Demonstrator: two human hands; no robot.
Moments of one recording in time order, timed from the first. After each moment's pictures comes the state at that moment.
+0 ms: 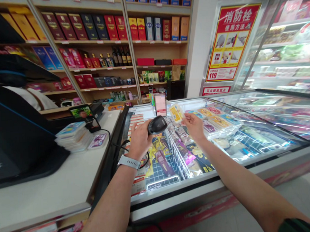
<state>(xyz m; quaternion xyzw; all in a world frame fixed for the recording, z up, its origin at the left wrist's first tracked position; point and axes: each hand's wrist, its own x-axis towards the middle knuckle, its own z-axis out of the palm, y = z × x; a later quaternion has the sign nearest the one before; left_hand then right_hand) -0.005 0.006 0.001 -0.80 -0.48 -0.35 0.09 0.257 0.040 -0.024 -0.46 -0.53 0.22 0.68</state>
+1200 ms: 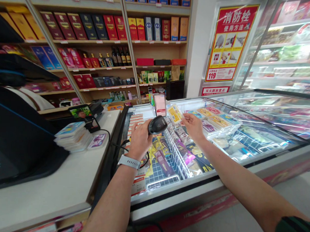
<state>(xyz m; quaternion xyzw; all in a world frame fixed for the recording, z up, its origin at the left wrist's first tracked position) -0.005 0.005 0.001 -0.80 -0.46 -0.36 0.09 0.254 0.038 -0.024 -0.45 -0.53 0.23 0.68</state>
